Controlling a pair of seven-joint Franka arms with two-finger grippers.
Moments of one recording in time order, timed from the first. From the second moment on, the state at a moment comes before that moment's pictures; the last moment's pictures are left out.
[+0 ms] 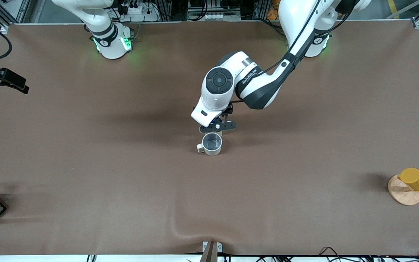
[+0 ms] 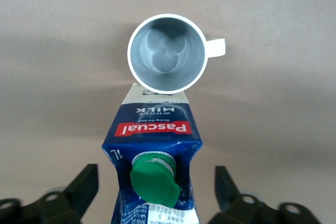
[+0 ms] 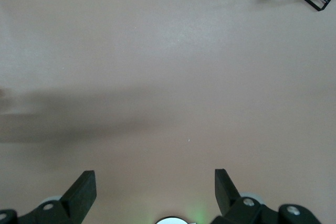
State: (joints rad) left arm -0.55 0.65 -0.30 -1.35 0.02 1.94 -0.96; right arm -0.03 0.01 0.02 -1.48 -0.05 1.41 0.09
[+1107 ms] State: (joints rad) left arm 0.00 0.18 -0.29 -1.35 0.03 1.60 -0.49; right arm -0.03 0.01 0.02 -1.48 -0.05 1.42 0.09
